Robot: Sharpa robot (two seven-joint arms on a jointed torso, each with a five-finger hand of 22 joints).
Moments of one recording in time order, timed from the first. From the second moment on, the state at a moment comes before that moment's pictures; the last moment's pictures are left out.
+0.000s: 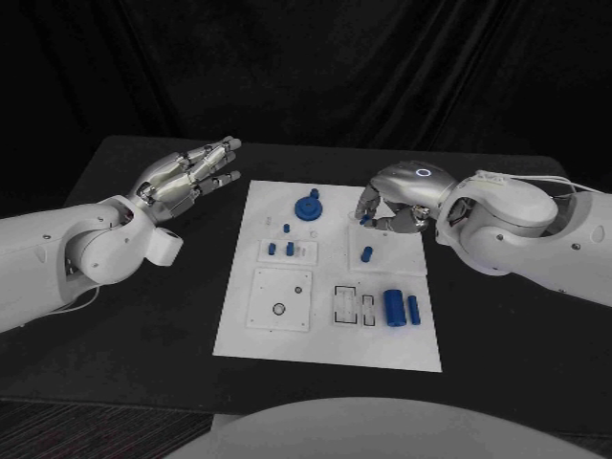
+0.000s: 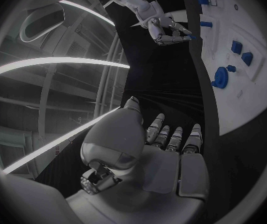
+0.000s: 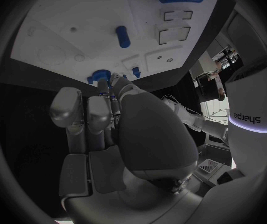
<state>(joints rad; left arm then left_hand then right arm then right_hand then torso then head) 1.27 -0.98 -0.22 1.44 -0.18 0.08 0.56 1.24 0.23 -0.24 0.26 0.31 0.33 0.07 0.05 0.04 0.02 0.03 0.01 0.01 0.00 0.12 0.00 0.00 0.17 0.03 0.28 0.01 0.09 1.37 -0.86 -0.25 1.69 -1.67 -0.31 -0.10 1.57 -0.09 0.28 0.15 0.20 1.14 0.11 0.16 0.12 1.25 0.04 0.15 0.07 1.46 -0.03 1.12 0.99 0.11 1.43 0.07 1.00 1.31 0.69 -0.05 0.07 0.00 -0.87</state>
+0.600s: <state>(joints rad) 1.26 -0.96 -0.22 1.43 -0.17 0.08 0.55 1.24 0.23 -0.25 0.27 0.30 0.32 0.07 0.05 0.04 0.03 0.03 0.01 0.01 0.00 0.10 0.00 0.00 0.17 0.00 0.24 0.01 0.02 1.29 -0.66 -0.25 1.67 -1.67 -0.25 -0.09 1.58 -0.10 0.28 0.15 0.20 1.13 0.12 0.15 0.12 1.25 0.05 0.14 0.07 1.46 -0.03 1.11 0.99 0.11 1.43 0.07 0.99 1.31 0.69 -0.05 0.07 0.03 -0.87</state>
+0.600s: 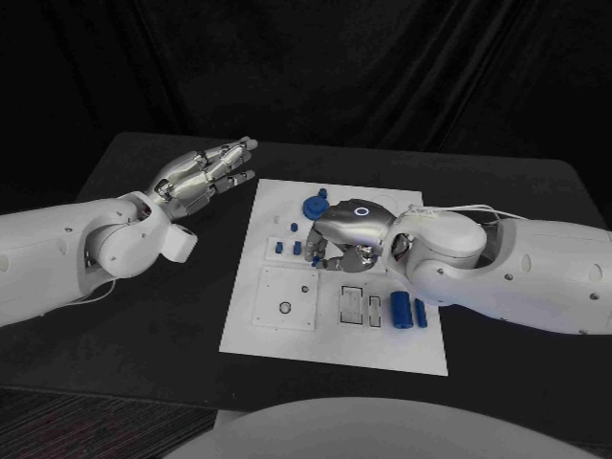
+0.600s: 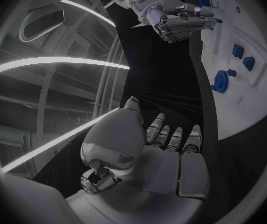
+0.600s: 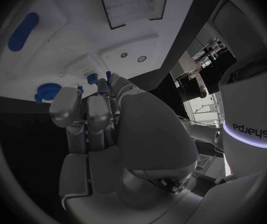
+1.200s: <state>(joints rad) 1.26 -0.95 -0.22 1.43 -0.17 0.09 0.56 1.24 0.23 -0.25 0.27 0.30 0.32 0.07 0.05 0.04 0.02 0.04 0.01 0.01 0.00 0.10 0.00 0.00 0.17 0.00 0.24 0.01 0.02 1.26 -0.60 -0.25 1.66 -1.73 -0.22 -0.09 1.58 -0.10 0.28 0.15 0.19 1.13 0.12 0.14 0.11 1.25 0.05 0.13 0.07 1.46 -0.03 1.11 0.98 0.11 1.43 0.07 0.99 1.31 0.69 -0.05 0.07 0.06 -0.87</state>
